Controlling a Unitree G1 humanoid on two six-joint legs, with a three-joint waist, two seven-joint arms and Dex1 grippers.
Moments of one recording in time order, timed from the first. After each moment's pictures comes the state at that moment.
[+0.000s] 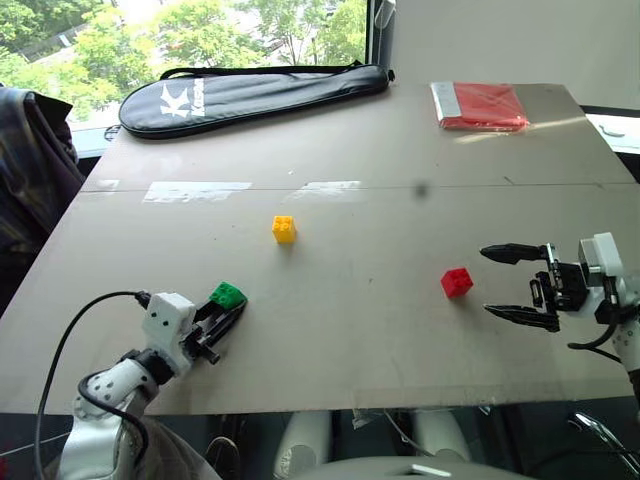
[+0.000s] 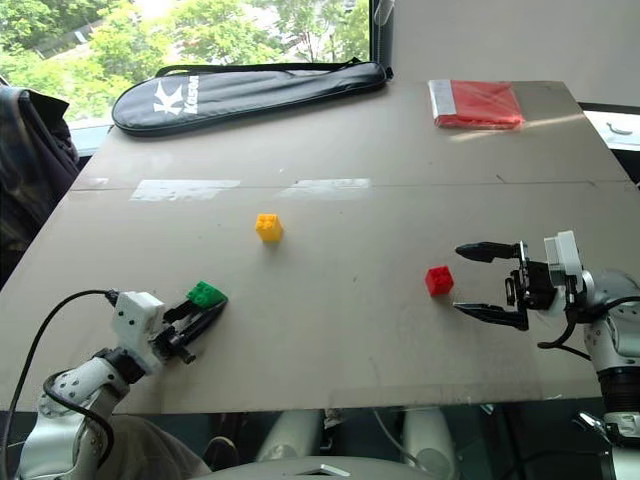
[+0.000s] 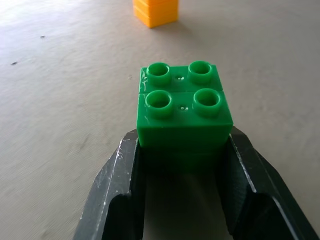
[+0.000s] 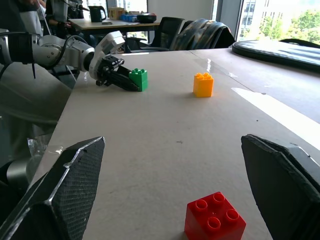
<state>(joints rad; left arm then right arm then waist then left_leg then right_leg) 0.20 0.57 0.22 -0.11 -0.34 0.04 -0.87 -0.18 -0.73 -0.15 0.15 0.71 -0.03 1.55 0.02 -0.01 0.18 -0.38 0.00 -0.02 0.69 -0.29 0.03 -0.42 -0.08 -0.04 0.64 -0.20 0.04</state>
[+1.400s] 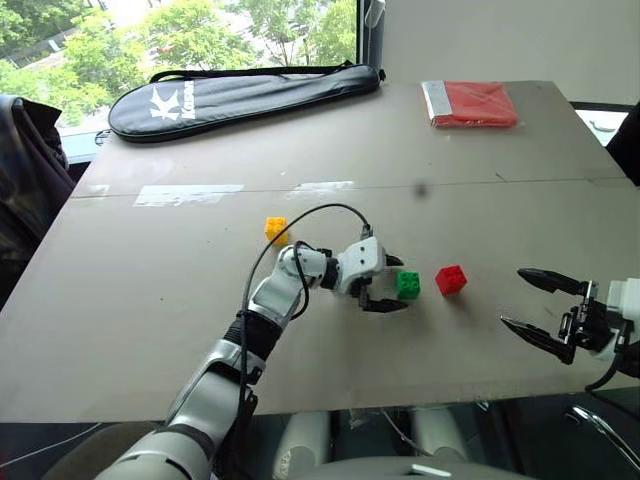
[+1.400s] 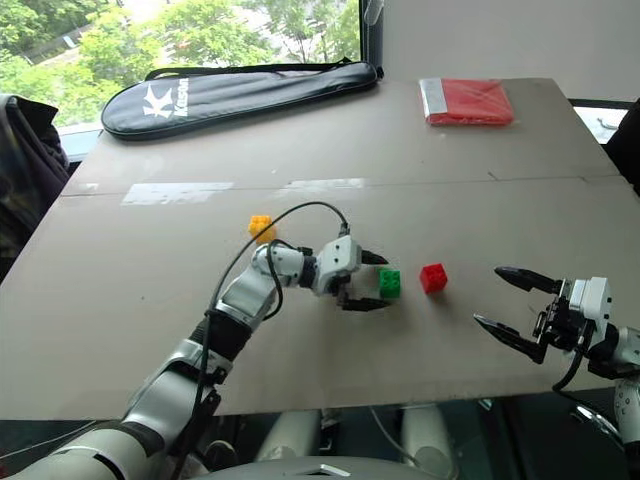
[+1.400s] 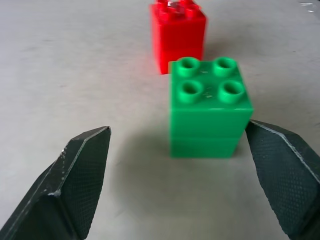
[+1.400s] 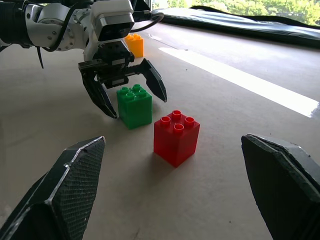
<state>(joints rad) -0.58 0.34 -0.29 0.30 -0.08 0.05 -1.14 0.09 -0.67 -0.33 0.01 0.63 -0.11 1.31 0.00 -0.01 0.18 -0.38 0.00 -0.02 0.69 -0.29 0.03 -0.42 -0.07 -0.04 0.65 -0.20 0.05</state>
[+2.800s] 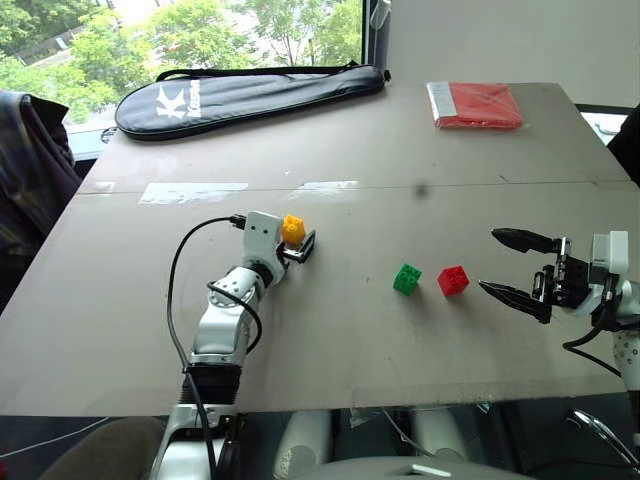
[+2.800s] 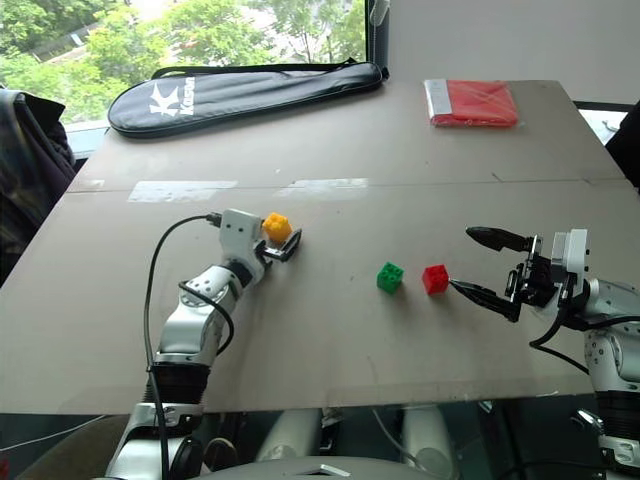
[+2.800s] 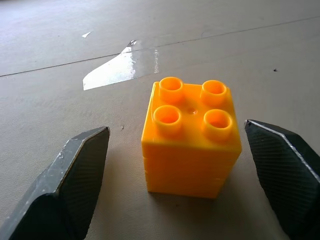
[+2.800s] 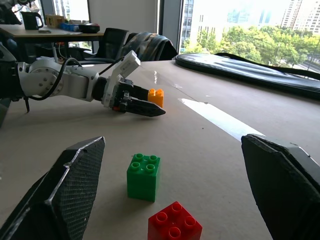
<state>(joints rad) -0.32 0.26 0.06 0.12 -0.12 0.24 -0.36 -0.11 -0.65 -0.25 0.00 0.67 0.00 1.33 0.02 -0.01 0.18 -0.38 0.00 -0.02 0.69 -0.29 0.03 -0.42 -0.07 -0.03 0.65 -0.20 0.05</state>
